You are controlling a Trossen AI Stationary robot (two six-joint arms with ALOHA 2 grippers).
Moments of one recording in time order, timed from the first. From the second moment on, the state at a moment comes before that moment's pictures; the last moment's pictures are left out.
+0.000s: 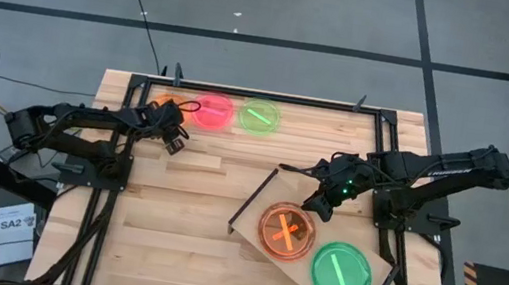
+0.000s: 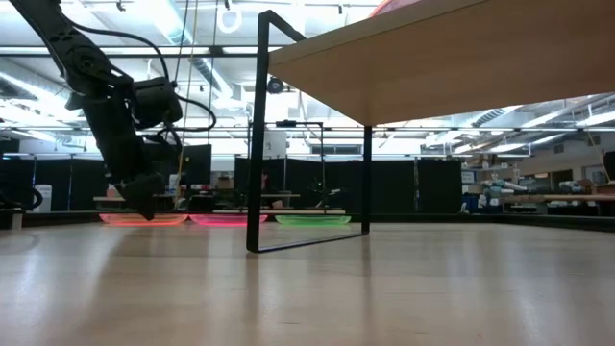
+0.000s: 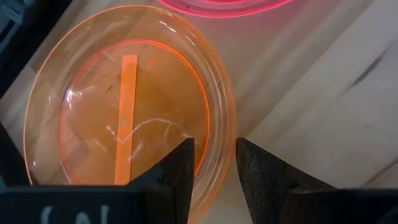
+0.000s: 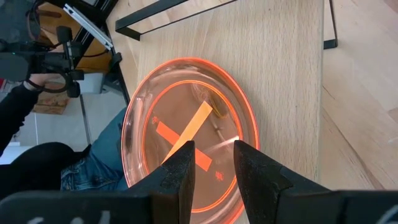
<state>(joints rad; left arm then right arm) 0.64 1.22 0.38 -0.23 -0.34 0.03 0.17 1.11 0.96 -0.63 -0.17 0.89</state>
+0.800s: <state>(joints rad) 0.77 1.22 0.38 -0.23 -0.29 0.02 0.17 1.11 0.96 -0.63 -0.17 0.89</state>
